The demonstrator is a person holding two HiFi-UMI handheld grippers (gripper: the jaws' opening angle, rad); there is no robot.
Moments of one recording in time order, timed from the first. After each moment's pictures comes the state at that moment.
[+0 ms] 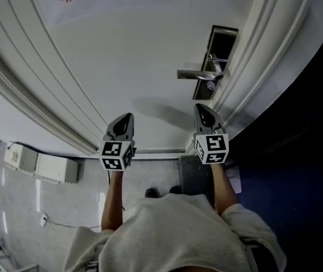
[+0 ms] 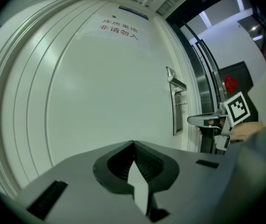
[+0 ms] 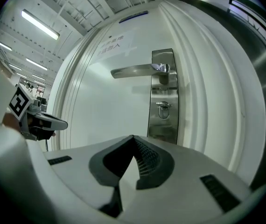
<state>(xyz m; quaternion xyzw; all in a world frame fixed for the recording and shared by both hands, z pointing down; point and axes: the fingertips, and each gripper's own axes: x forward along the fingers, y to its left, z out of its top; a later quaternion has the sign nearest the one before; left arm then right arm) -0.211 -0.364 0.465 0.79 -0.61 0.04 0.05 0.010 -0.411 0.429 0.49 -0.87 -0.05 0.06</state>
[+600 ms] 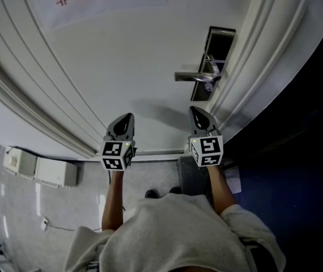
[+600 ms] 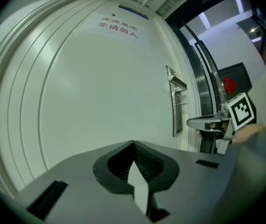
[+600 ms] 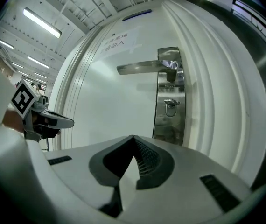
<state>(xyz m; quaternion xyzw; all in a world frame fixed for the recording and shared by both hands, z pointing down) -0.205 -0.376 0.465 0.80 -0.60 0.04 0.05 -0.004 -0.409 0.437 0.49 -0.87 -0.06 0.07</state>
